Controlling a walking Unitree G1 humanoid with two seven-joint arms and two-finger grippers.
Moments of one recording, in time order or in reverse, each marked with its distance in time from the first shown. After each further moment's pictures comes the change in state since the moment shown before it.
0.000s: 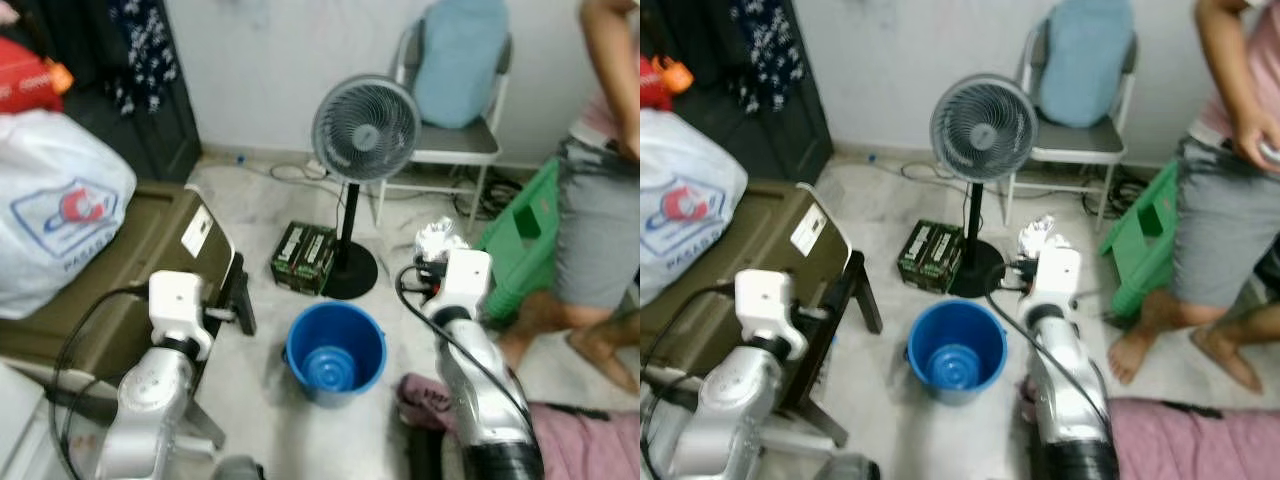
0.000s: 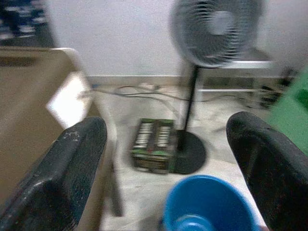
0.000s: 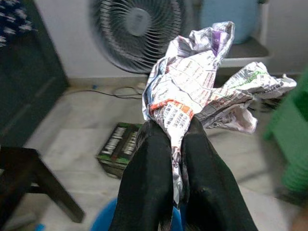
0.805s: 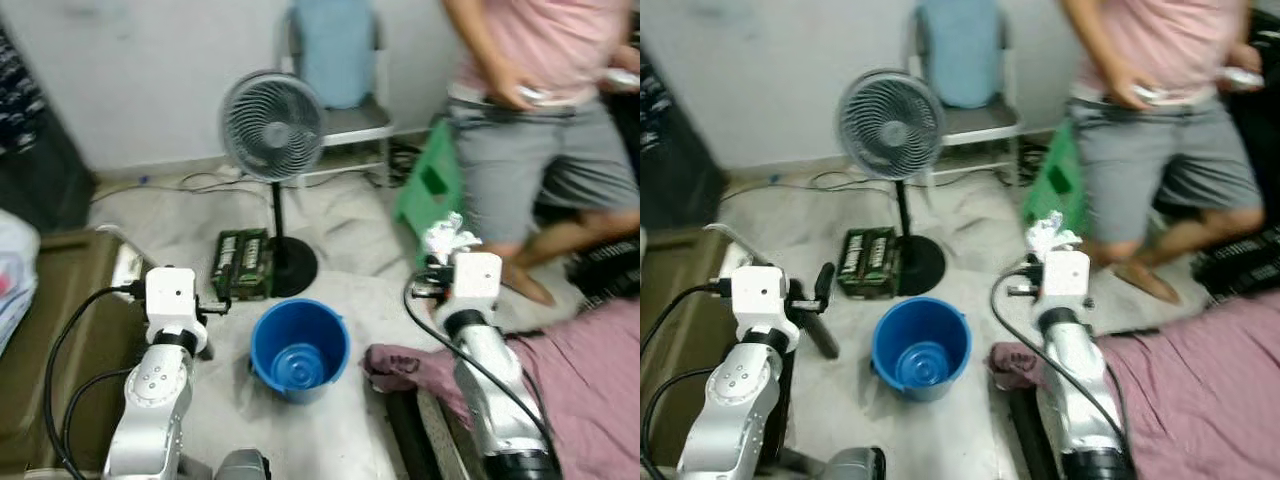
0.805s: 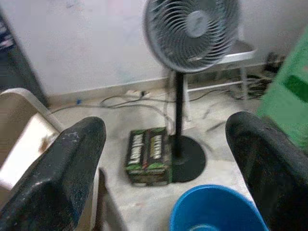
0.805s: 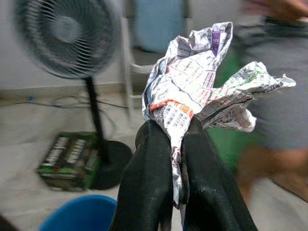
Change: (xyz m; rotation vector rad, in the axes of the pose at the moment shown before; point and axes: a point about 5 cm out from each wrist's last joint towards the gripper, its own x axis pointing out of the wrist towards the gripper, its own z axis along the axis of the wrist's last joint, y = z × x) left arm 0.000 0.015 0.002 0.070 0.000 0.232; right arm -0.005 0.005 0.007 -0.097 -0.057 0.073
